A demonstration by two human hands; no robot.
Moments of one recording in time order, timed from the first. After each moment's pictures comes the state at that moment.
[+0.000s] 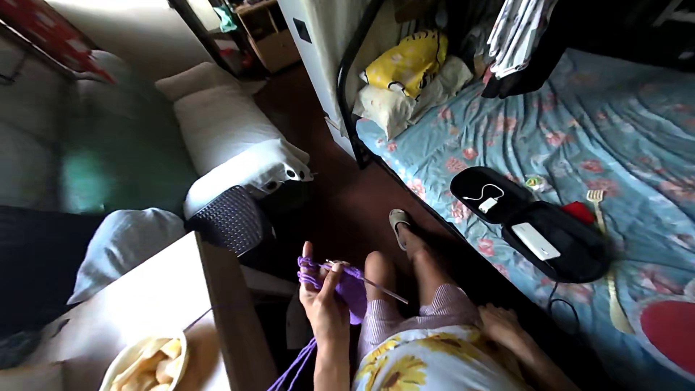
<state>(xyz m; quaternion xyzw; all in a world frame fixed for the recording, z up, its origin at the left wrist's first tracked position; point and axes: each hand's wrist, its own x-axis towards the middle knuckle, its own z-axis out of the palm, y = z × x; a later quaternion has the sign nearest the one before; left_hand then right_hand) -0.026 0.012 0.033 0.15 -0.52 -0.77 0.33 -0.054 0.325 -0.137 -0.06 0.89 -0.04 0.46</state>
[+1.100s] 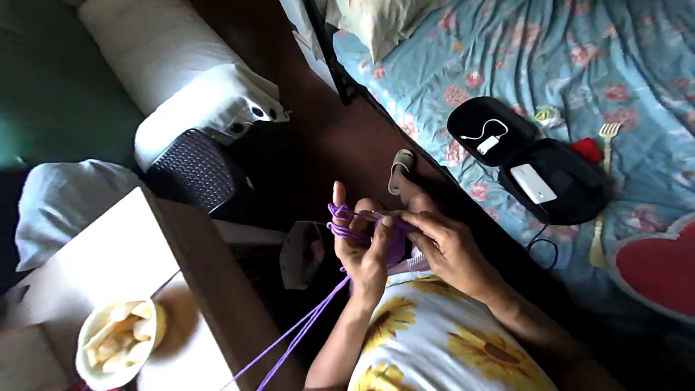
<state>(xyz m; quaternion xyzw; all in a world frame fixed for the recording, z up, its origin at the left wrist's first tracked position) -0.045 0.089 0.010 0.02 -0.60 -0.75 0.28 -0.075 0.233 0.006 -0.29 0.80 -0.52 -0.02</state>
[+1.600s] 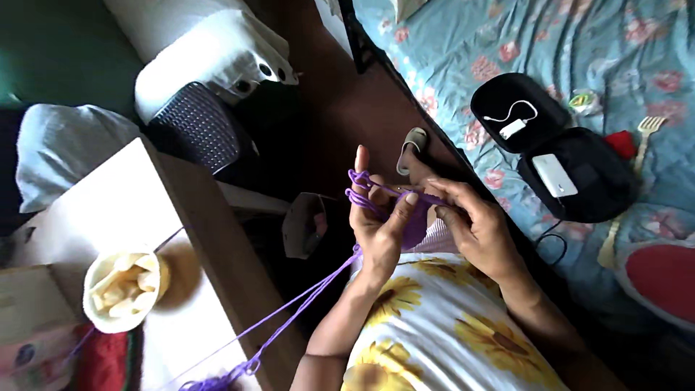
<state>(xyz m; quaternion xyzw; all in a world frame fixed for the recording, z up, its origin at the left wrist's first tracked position) -0.042 0.091 0.014 0.03 -0.57 -0.78 0.23 -0.078 0.248 0.000 -0.26 0.80 -0.53 0.00</state>
